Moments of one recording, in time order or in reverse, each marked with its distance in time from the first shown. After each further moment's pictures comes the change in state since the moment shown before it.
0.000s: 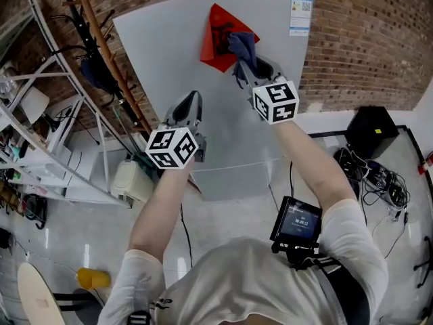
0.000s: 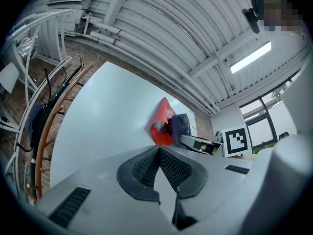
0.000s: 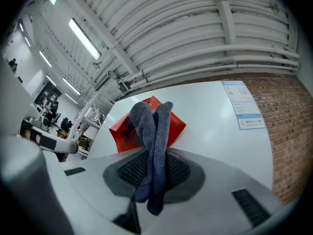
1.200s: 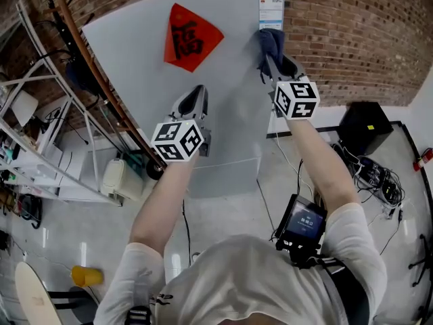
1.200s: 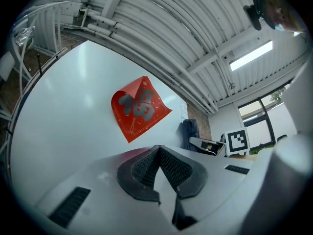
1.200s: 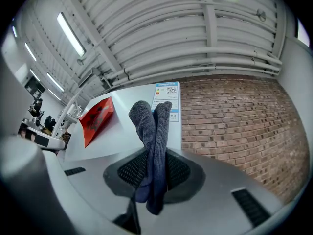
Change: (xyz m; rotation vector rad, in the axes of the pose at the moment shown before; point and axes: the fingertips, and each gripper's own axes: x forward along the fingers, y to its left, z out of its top) left arm 0.069 -0.072 -0.040 -0.027 0.023 -0.025; right arm -0.074 -0.148 -0.032 0.042 0.031 -0.172
